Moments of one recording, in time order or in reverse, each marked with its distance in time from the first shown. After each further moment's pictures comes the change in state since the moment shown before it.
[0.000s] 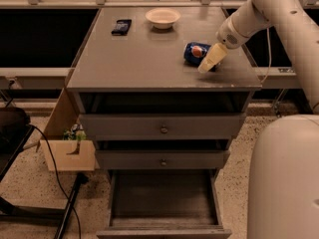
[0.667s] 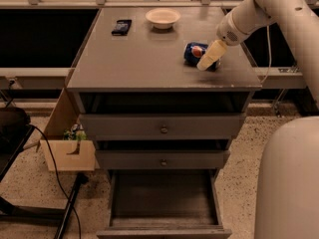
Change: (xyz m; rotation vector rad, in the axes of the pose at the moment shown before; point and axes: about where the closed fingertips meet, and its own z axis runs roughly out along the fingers) arm -0.014 0.002 -0.013 0.032 -0.032 -0.037
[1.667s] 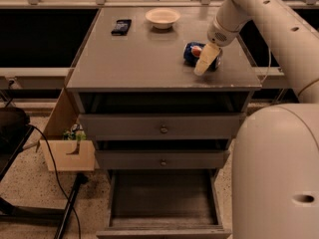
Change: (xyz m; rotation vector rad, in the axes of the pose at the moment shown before) arm 0.003 0.014 0.021 -0.041 0.229 -0.036
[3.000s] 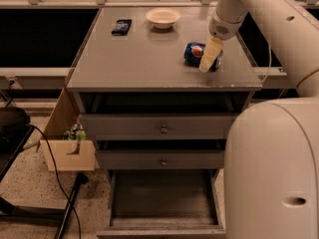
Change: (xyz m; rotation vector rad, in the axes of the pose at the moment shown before) arm 0.011 -0.004 -0.030 0.047 0.126 -0.003
